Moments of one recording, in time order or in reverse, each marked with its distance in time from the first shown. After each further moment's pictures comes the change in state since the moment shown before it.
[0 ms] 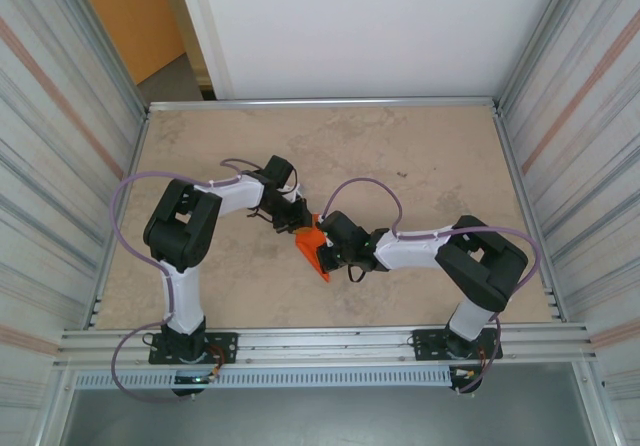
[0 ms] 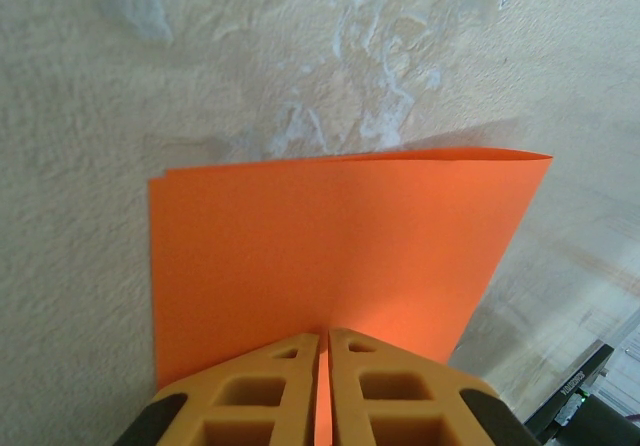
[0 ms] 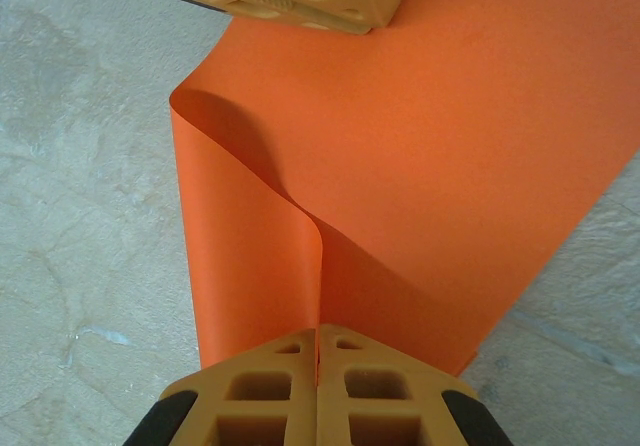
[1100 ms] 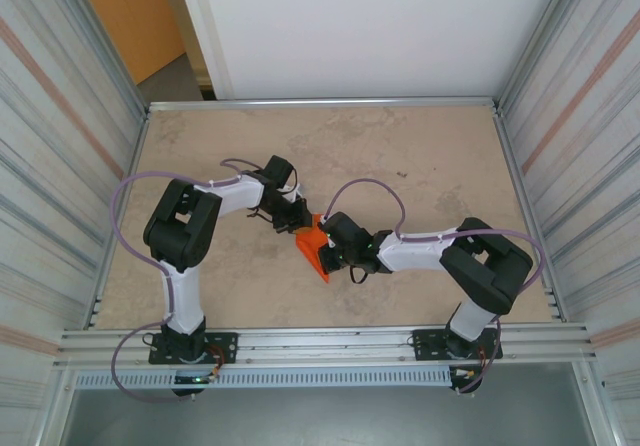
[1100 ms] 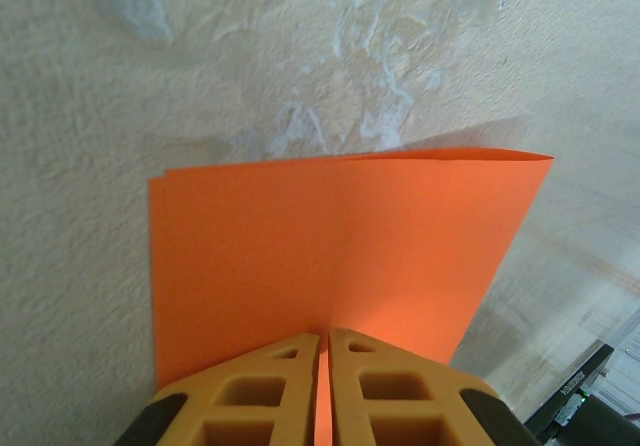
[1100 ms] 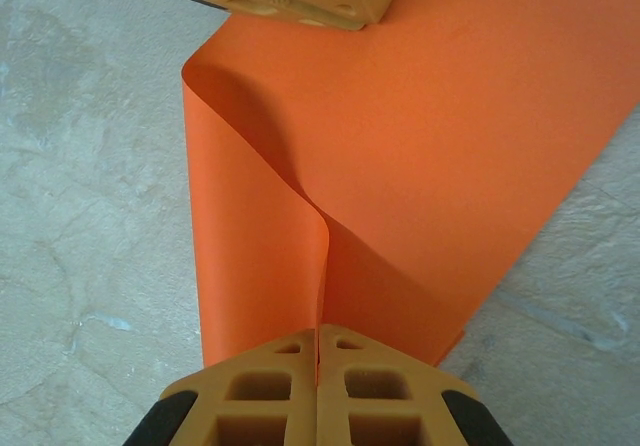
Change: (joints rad) left arm 0.000 0.000 0.000 0.000 0.000 0.000; right arm 0.000 -0.029 -0.028 0.015 0.004 0.000
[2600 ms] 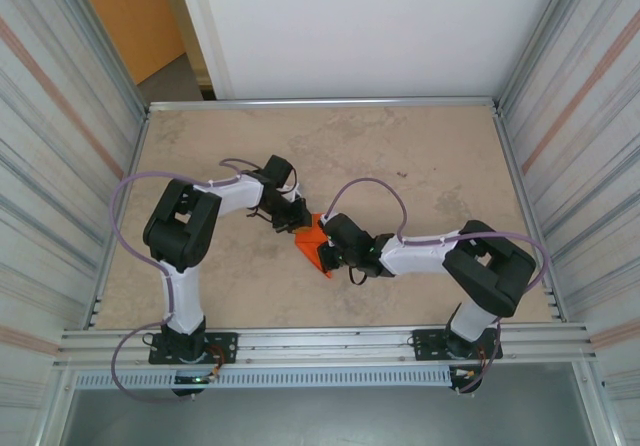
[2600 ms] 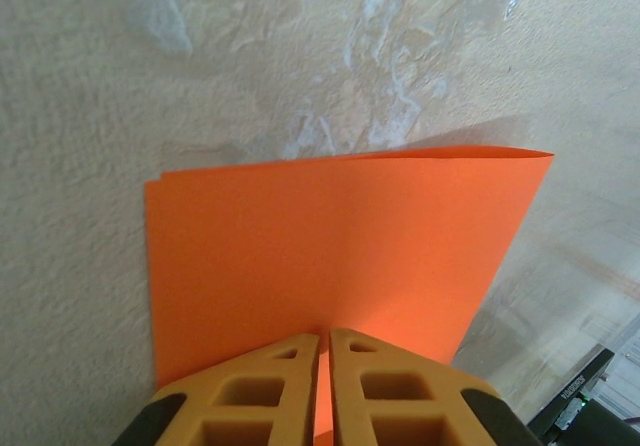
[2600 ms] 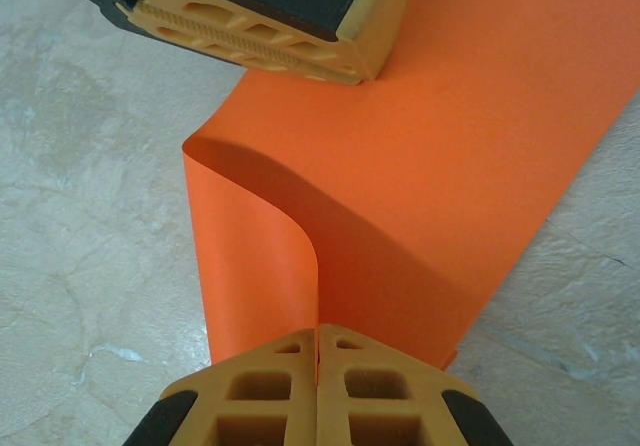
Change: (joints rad) left arm 0.004 0.000 0.000 0.000 -0.007 -0.002; right arm 0.014 -0.018 -0.028 0.079 0.066 -0.008
